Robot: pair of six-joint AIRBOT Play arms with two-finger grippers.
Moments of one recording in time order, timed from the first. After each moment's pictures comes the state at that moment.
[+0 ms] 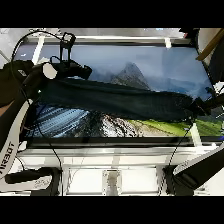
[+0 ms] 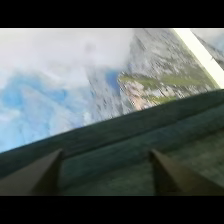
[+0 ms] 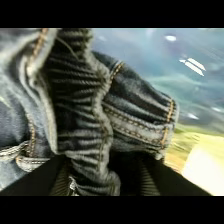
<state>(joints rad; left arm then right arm) -0.27 -1.39 1.38 1.17 -0.65 -1.10 -0.72 -2.01 1.71 -1.12 1.64 1.17</state>
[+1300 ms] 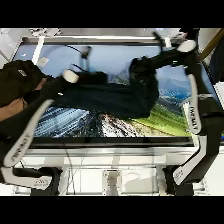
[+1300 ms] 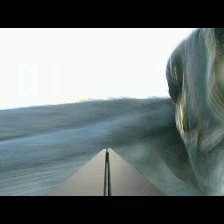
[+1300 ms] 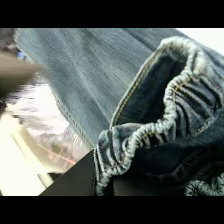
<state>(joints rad) -0.29 -1.48 1.38 0.87 -0.63 -1.21 0.13 -1.87 2.01 -0.74 1.38 1.30</state>
